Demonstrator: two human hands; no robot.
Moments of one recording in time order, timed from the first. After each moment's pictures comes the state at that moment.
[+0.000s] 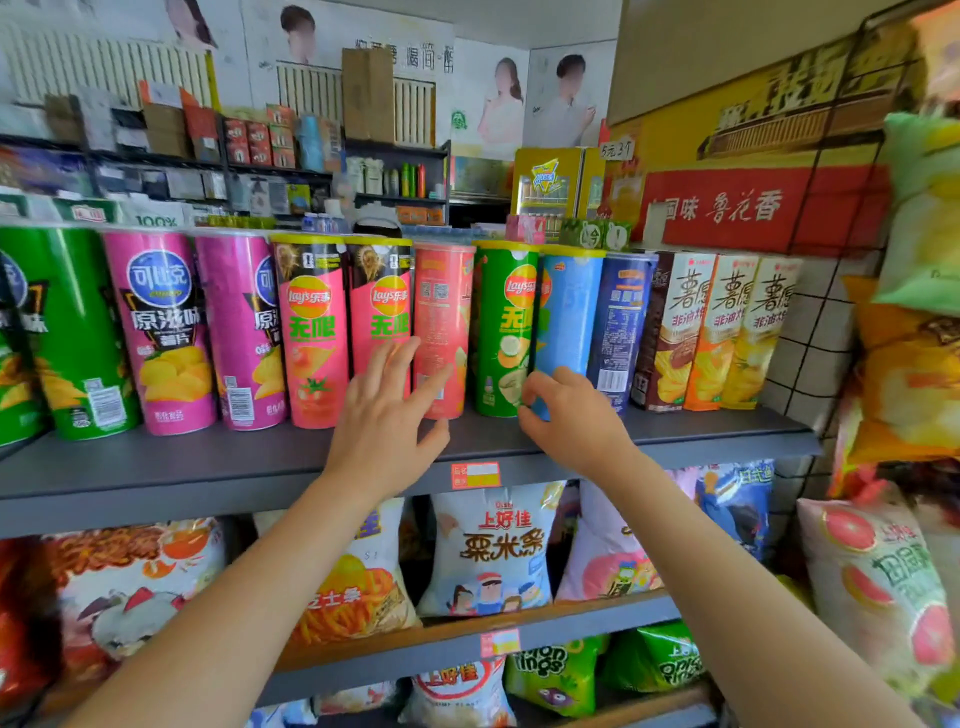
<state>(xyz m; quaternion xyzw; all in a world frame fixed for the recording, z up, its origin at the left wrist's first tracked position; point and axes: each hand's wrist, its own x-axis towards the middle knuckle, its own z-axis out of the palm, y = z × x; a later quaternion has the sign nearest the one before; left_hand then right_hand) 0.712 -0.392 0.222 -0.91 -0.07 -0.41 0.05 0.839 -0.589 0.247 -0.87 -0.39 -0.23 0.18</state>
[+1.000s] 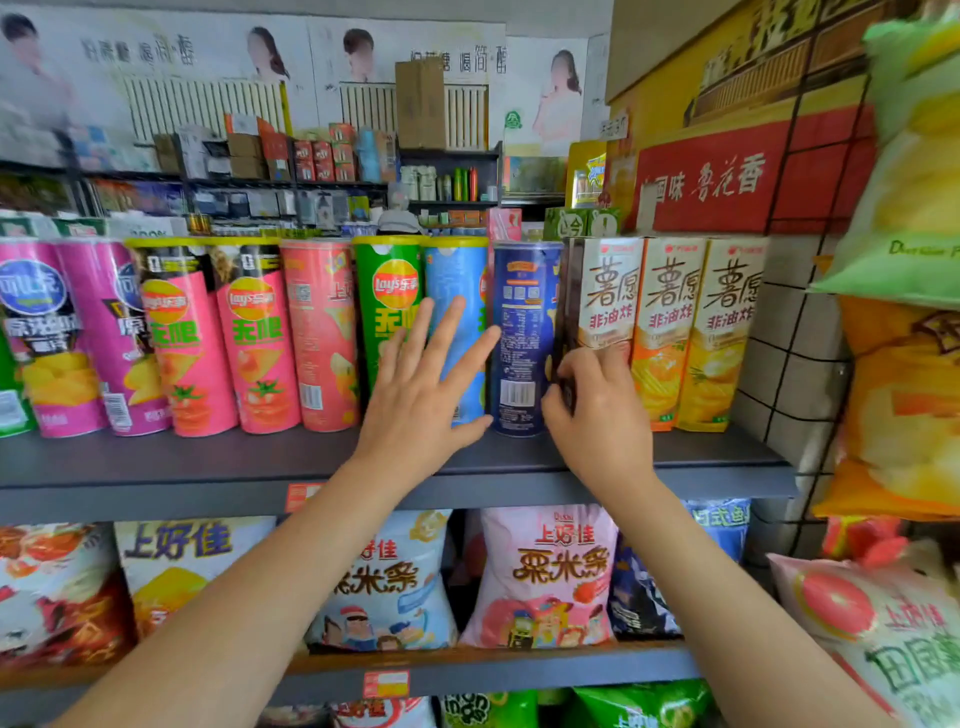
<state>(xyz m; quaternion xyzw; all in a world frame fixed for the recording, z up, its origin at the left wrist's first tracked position) 0.840 -0.522 0.243 -0.87 -0.07 -0.45 0.18 0.961 -0.691 0.238 -0.74 -0.39 -0.38 0.39</state>
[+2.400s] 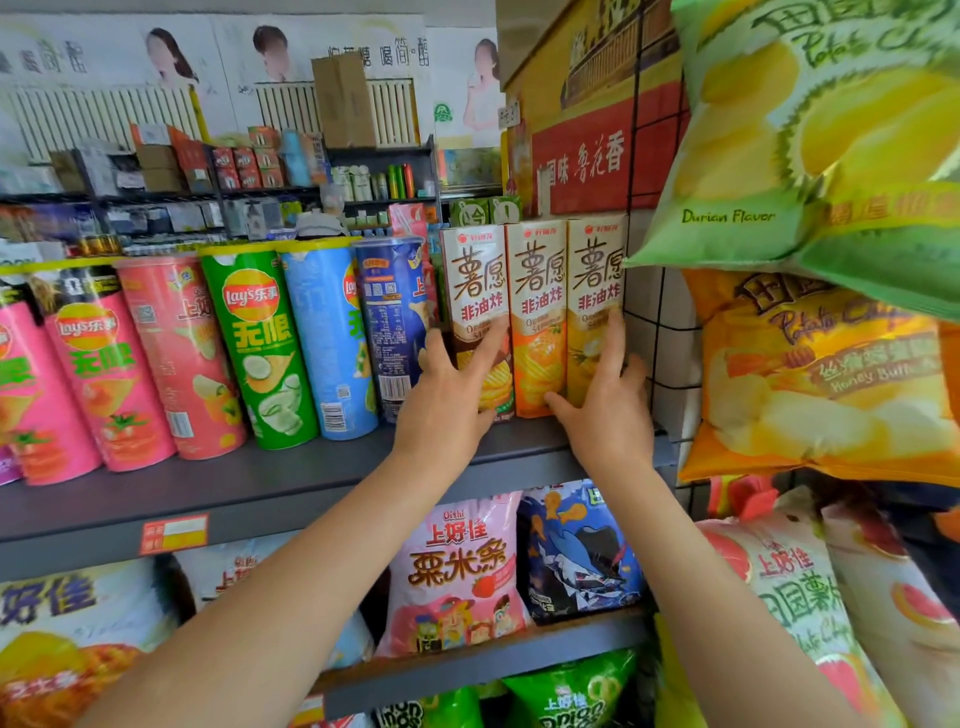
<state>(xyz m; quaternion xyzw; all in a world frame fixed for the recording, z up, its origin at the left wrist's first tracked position) 0.935 -0.640 0.246 -0.93 -0.14 -0.33 0.04 1.031 -0.778 0.220 -0.85 -0.19 -0.24 0.43</state>
